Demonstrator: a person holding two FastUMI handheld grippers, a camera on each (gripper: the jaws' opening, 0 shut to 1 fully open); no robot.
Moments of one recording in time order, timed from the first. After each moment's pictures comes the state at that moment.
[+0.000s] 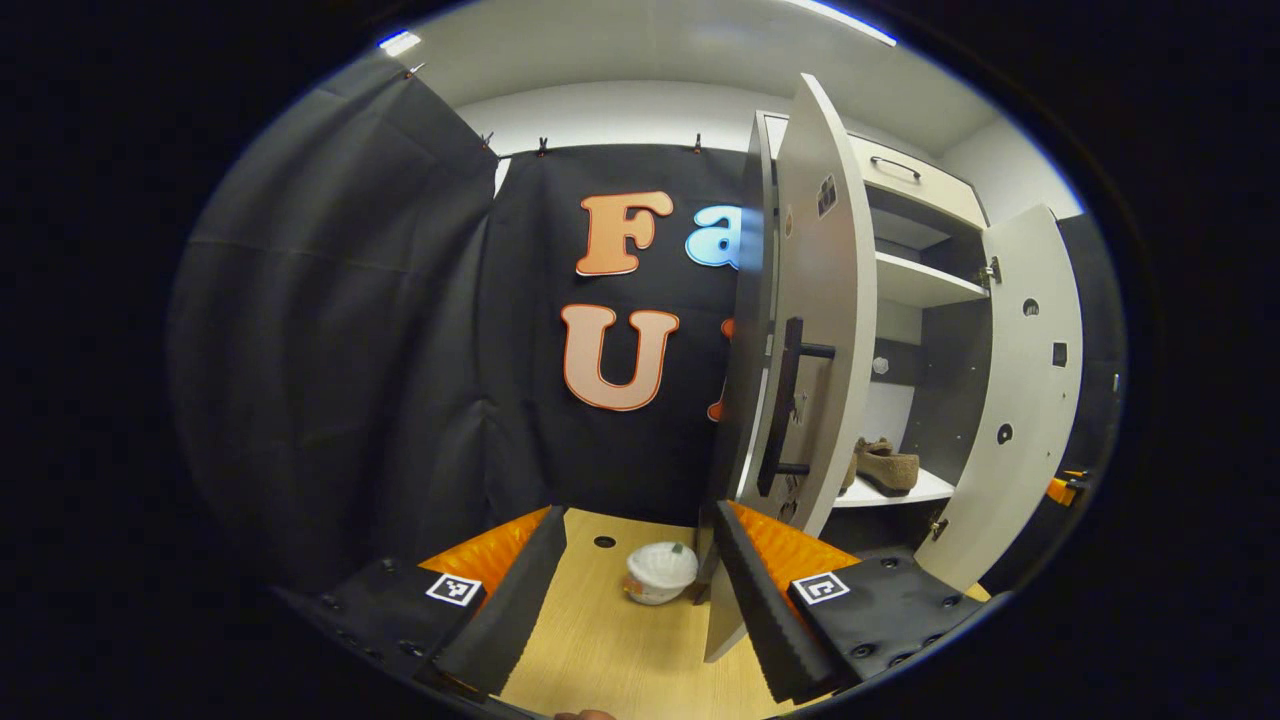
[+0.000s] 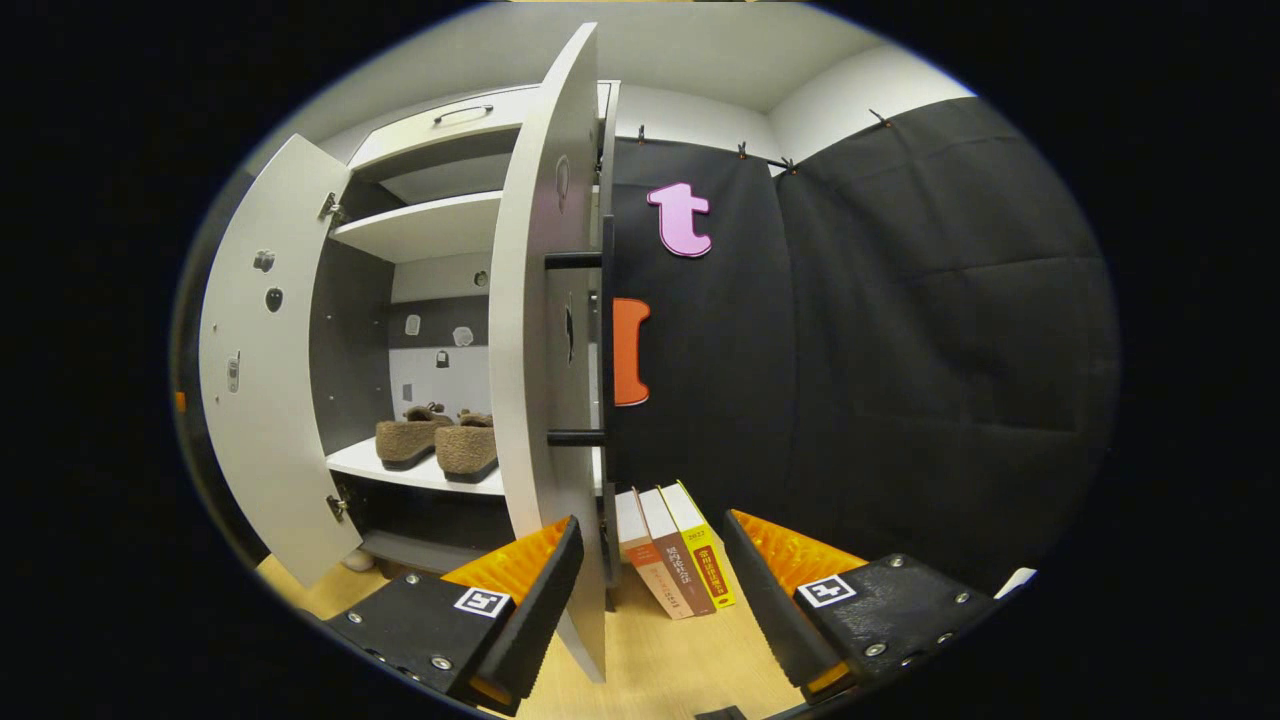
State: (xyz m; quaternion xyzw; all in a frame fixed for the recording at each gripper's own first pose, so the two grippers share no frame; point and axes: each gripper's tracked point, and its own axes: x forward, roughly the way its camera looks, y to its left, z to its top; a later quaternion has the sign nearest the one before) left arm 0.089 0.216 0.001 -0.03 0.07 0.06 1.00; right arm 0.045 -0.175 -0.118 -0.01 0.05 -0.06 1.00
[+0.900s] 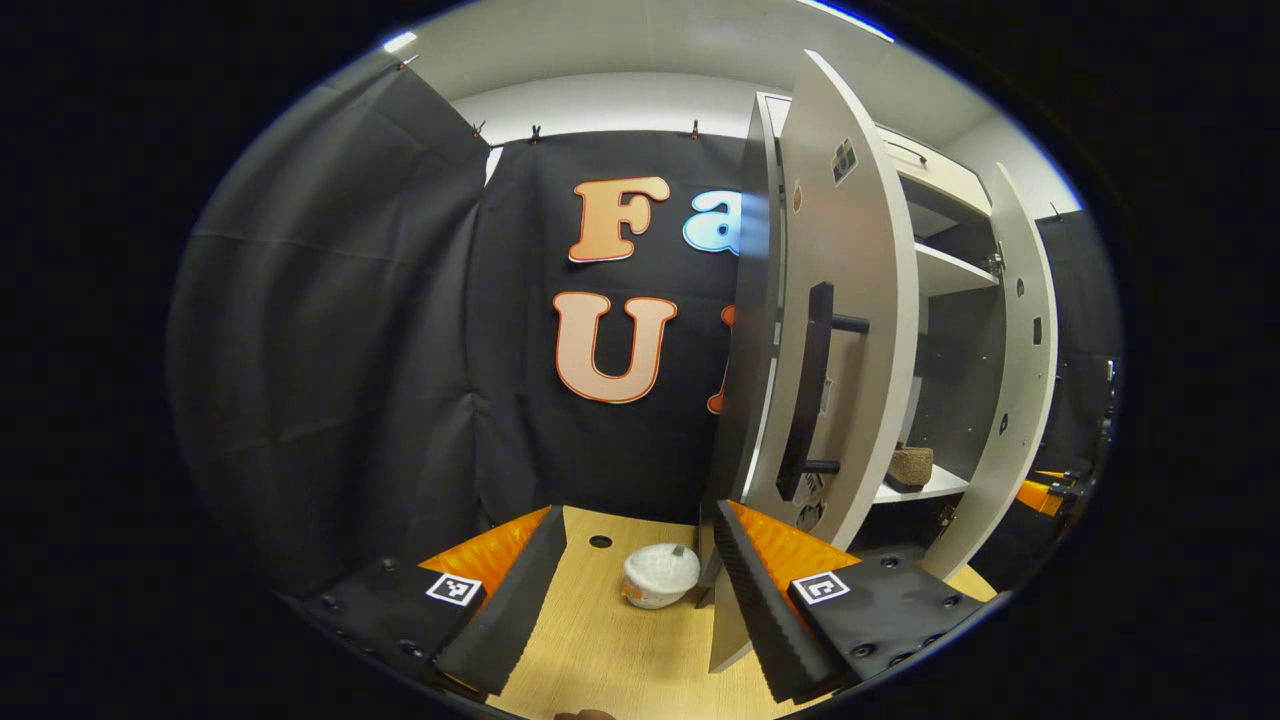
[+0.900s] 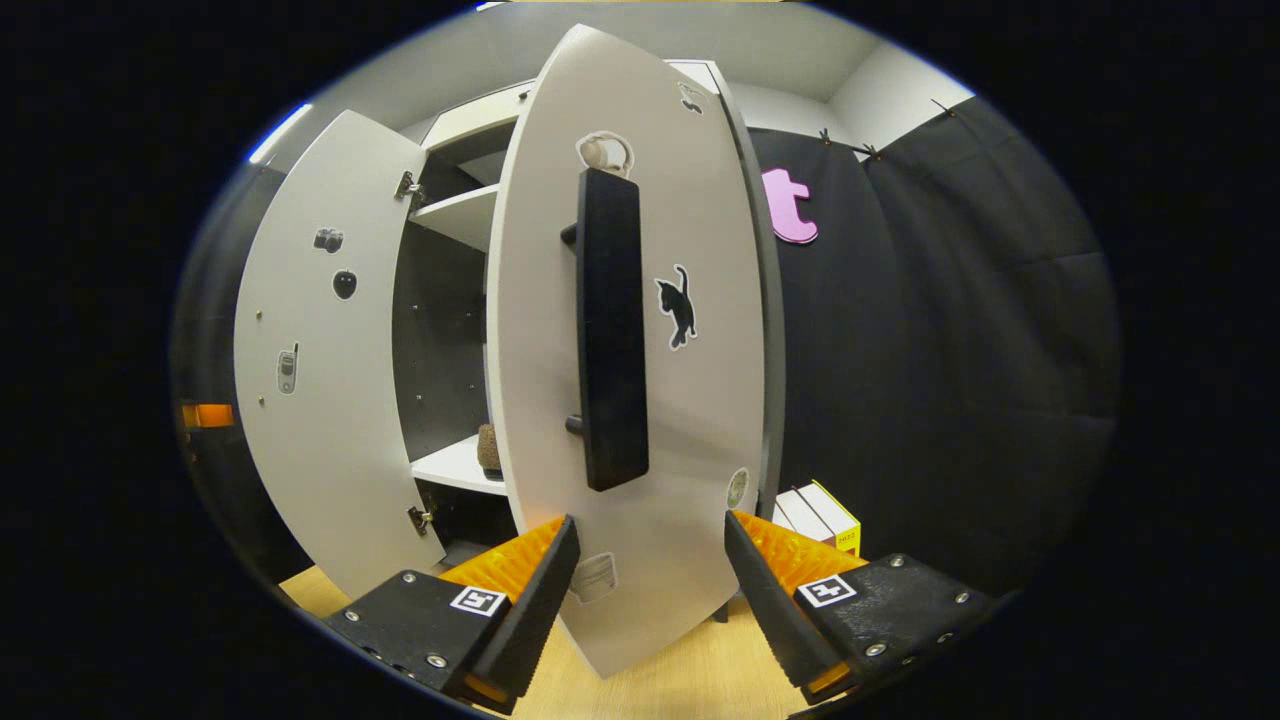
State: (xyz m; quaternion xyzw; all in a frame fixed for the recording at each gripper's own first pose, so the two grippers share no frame) left arm 0.131 0.221 -0.021 -0.03 0.08 0.05 1.00; right arm 0.108 -0.040 -0.141 0.00 0.06 0.06 1.00
